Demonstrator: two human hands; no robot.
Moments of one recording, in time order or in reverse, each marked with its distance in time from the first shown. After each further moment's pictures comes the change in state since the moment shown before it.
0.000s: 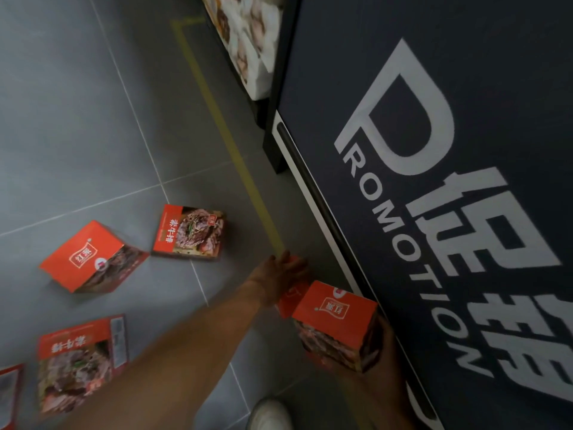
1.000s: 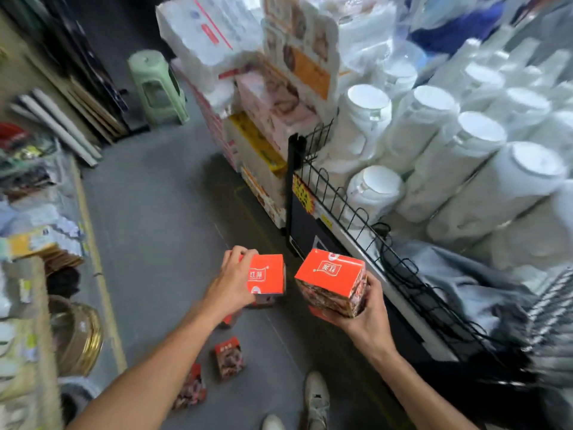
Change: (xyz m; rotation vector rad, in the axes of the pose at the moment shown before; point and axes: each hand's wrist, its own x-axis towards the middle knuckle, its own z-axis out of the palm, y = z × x) left_hand -0.547 0.102 -0.470 -0.412 0.639 -0.435; right_hand -0.353 -0.488 -0.195 0.351 0.004 -0.292
